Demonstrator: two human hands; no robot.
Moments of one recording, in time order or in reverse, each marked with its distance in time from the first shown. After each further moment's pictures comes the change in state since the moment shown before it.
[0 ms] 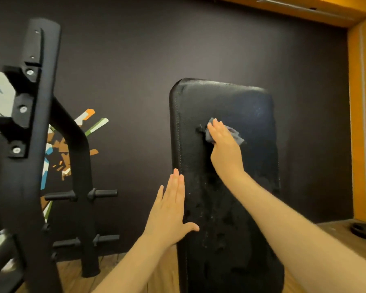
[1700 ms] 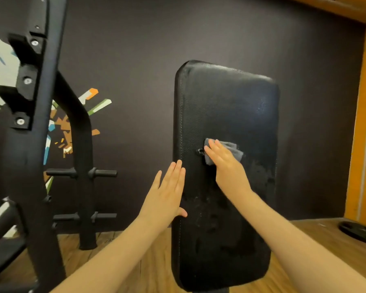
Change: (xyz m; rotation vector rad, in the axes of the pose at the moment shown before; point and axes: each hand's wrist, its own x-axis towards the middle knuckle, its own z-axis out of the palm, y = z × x) left_hand -0.013 0.007 0.003 0.350 -0.099 0.016; right_hand -0.073 0.023 0.005 -0.221 -0.120 -0.244
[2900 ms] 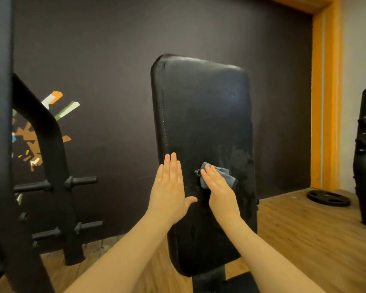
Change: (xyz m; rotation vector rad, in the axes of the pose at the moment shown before) left_hand 0.004 0.023 -0.011 -0.063 0.007 -0.001; right_hand -0.094 -0.025 0.024 0.149 -0.076 0.341
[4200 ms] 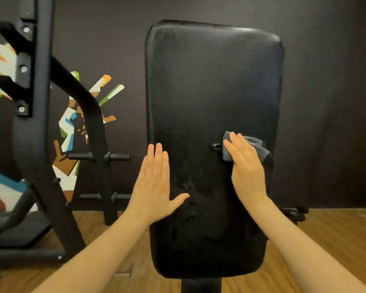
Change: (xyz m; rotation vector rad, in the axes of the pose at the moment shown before) left_hand 0.018 0.018 0.051 0.145 0.303 -0.160; right_hand 0.067 0.084 -0.017 0.209 0.247 -0.262
